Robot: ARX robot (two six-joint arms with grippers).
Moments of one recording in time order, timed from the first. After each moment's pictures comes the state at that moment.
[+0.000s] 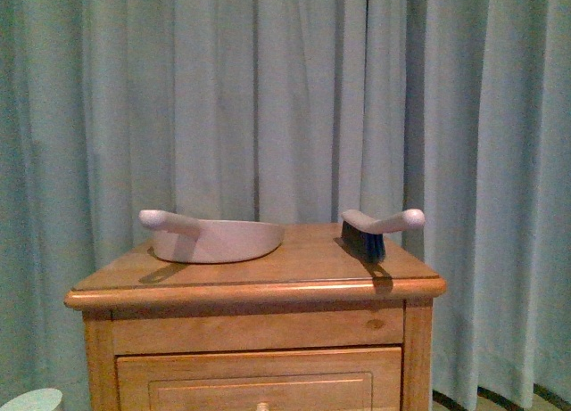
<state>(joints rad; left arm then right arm) 0.00 0.00 0.01 0.00 0.00 0.00 0.00 0.00 0.02 0.00 0.00 -0.01</state>
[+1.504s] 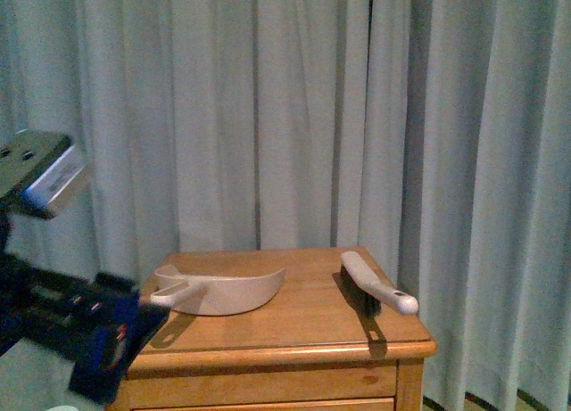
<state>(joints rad) -0.23 1.47 0.83 0.27 0.20 0.19 0.00 0.00 0.02 0.00 0.00 -0.01</state>
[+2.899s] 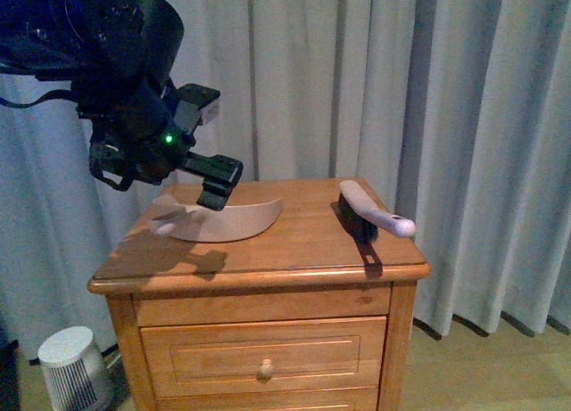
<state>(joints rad) -0.25 2.22 1.93 -0.45 -0.09 0.25 0.00 0.00 0.02 0.00 0.00 -0.01</state>
